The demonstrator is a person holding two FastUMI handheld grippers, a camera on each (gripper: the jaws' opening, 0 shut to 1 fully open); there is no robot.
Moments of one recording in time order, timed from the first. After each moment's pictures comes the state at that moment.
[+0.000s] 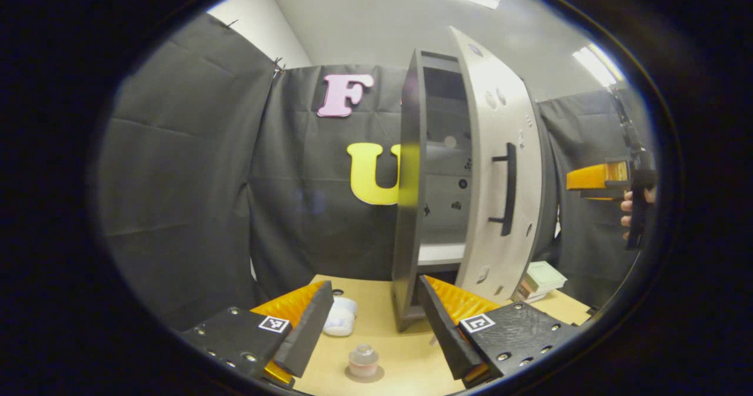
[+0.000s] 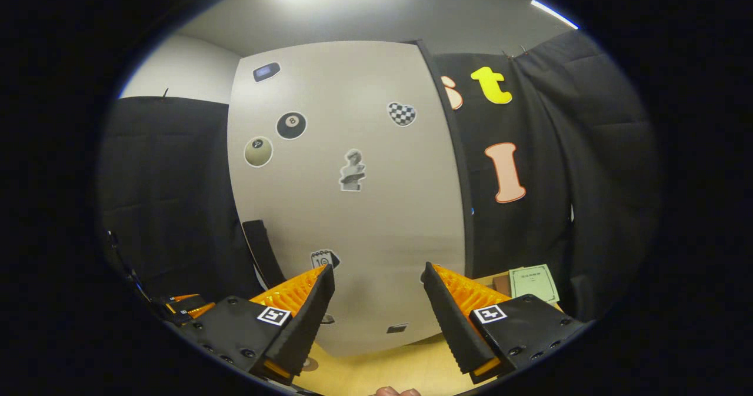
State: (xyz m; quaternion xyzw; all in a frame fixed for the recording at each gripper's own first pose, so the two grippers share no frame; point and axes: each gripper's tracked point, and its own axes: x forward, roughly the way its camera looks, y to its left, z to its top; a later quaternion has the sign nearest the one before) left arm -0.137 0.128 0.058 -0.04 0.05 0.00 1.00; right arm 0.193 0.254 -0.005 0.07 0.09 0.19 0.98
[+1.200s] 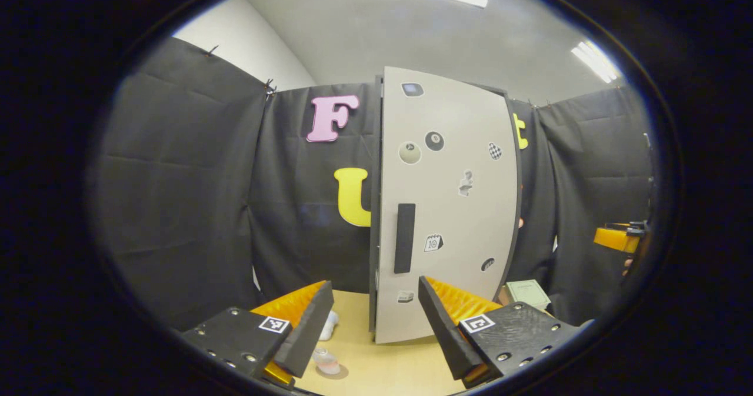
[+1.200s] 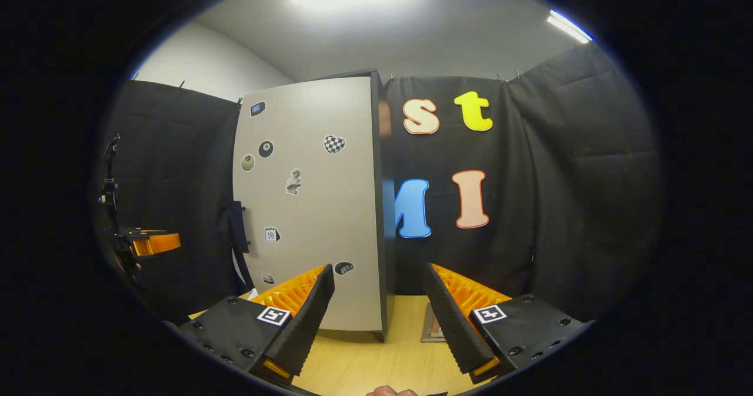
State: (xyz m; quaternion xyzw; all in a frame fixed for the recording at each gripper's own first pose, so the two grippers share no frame) left arm -0.153 0.018 0.152 -0.02 0.05 0.03 1.00; right arm 0.163 0.090 0.003 0.01 0.05 0.20 0.98
